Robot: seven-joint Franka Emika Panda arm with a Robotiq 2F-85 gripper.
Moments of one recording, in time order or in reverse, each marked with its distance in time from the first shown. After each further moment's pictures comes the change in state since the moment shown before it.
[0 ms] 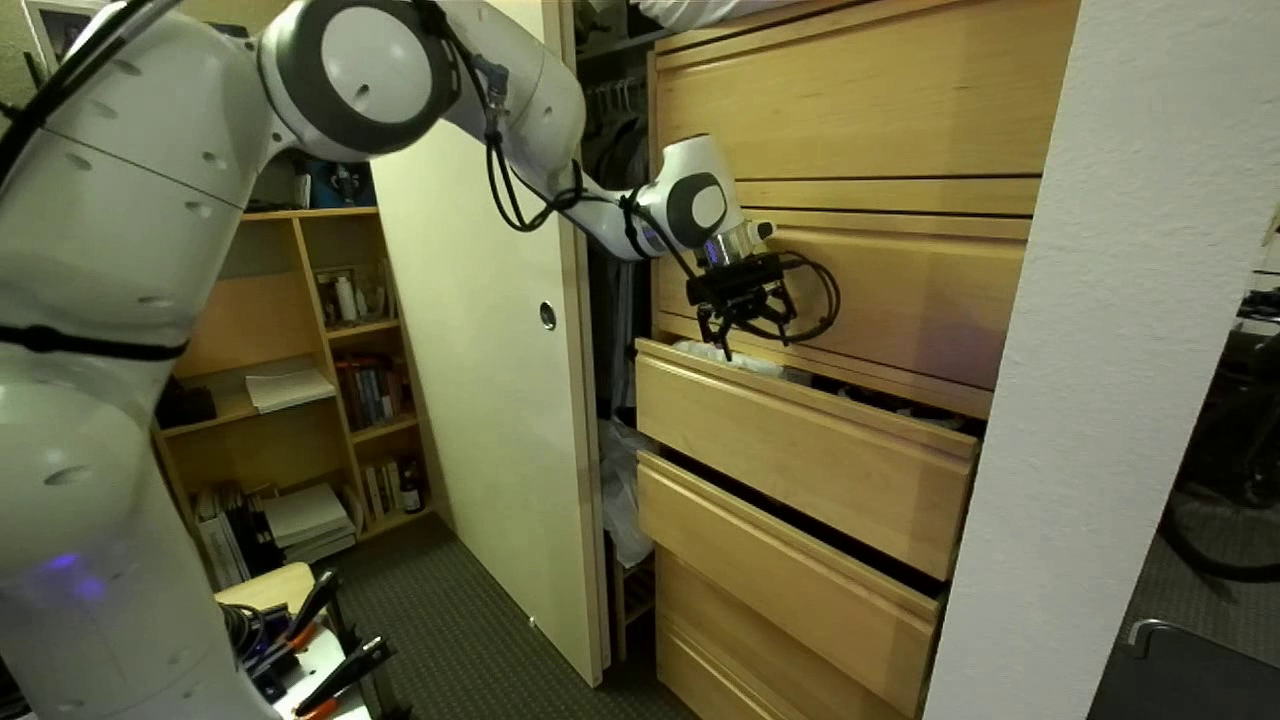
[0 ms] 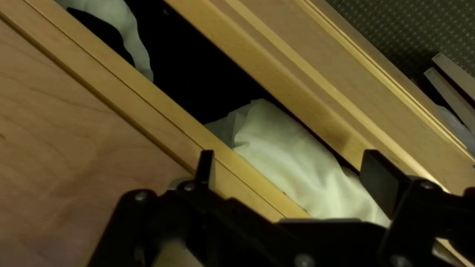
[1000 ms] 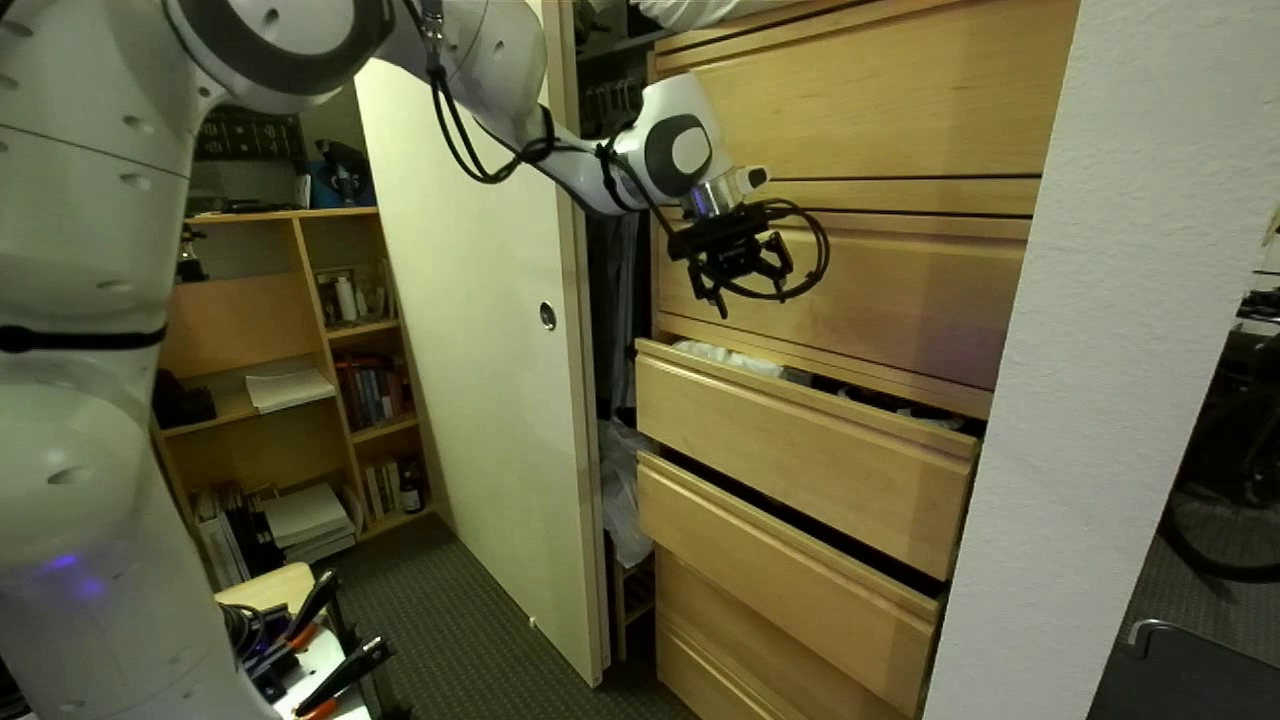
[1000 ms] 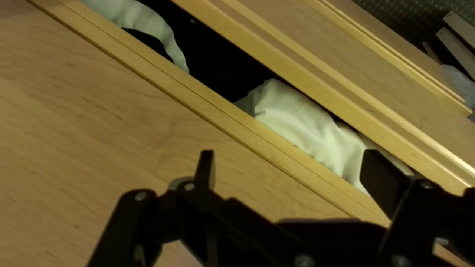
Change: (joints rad) arm 0.010 -0.177 -0.018 -0.102 0.020 -0.007 0.103
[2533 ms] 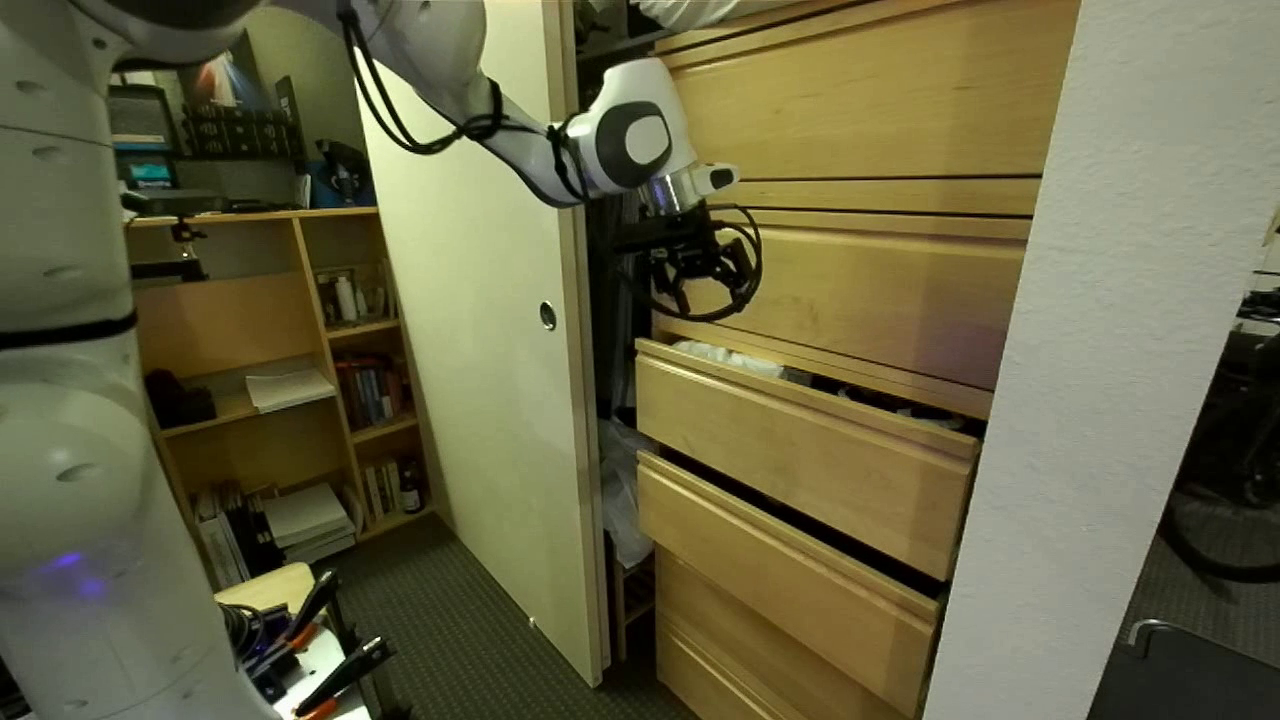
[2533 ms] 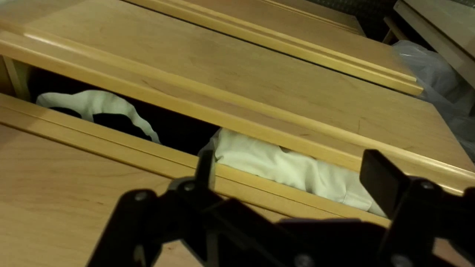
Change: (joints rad) arm 0.025 -0.193 -0.002 -0.238 0.054 -0.005 0.251
